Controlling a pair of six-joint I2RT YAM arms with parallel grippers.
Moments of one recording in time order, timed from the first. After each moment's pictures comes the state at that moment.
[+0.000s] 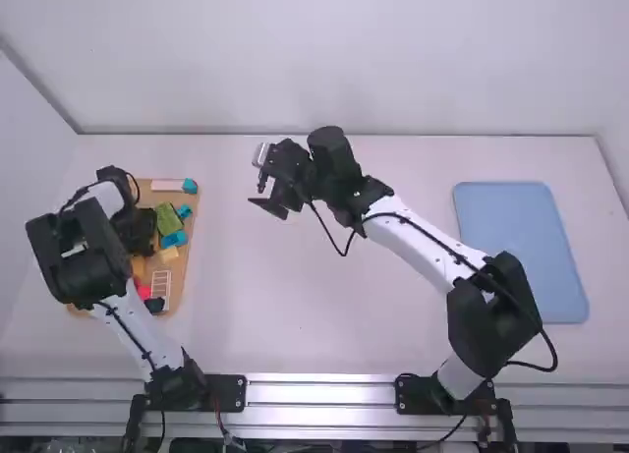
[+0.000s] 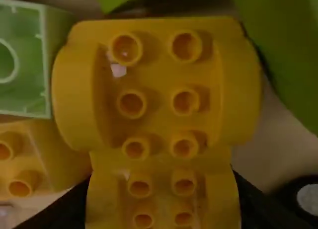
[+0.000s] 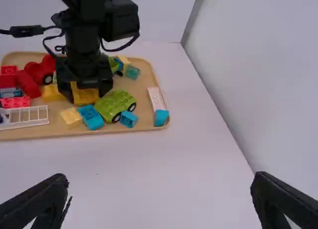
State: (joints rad) left arm 0.51 2.06 1.36 -0.77 -0.06 -1.22; right arm 0.65 1.74 1.34 -0.03 -0.53 -0.53
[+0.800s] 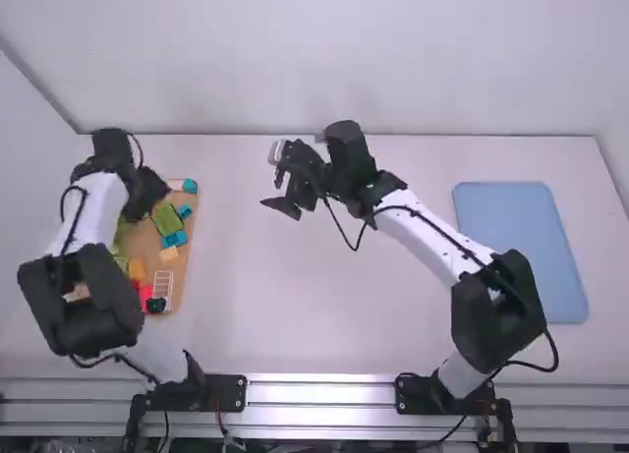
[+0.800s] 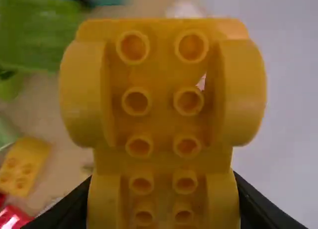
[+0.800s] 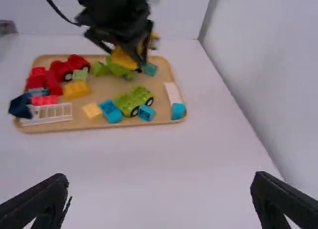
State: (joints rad) left arm 0.31 1.69 1.34 -0.76 0.02 -0.40; right arm 0.55 1.73 1.34 -0.13 -0.72 -0.53
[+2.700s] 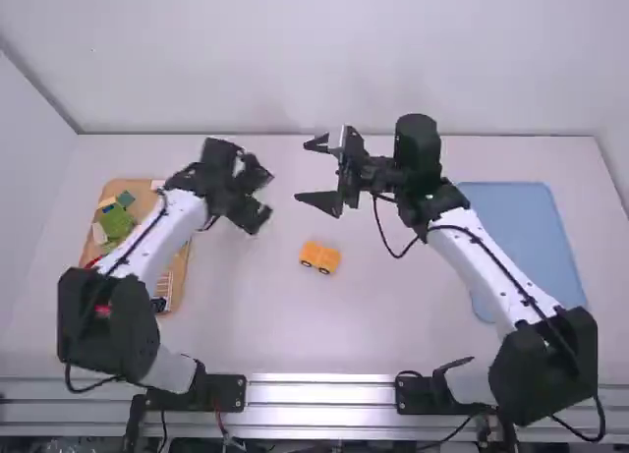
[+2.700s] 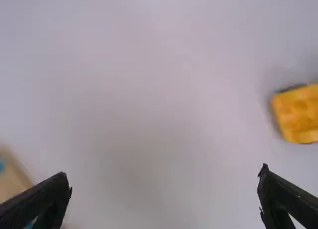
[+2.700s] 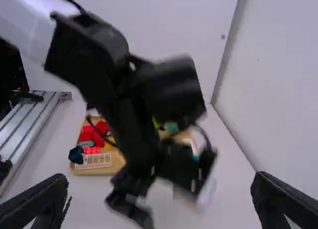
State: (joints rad) left arm -0.08 1.55 1.19 -0.71 0.13 0.41; right arm 0.39 1.49 1.17 0.09 -1.07 -0.32
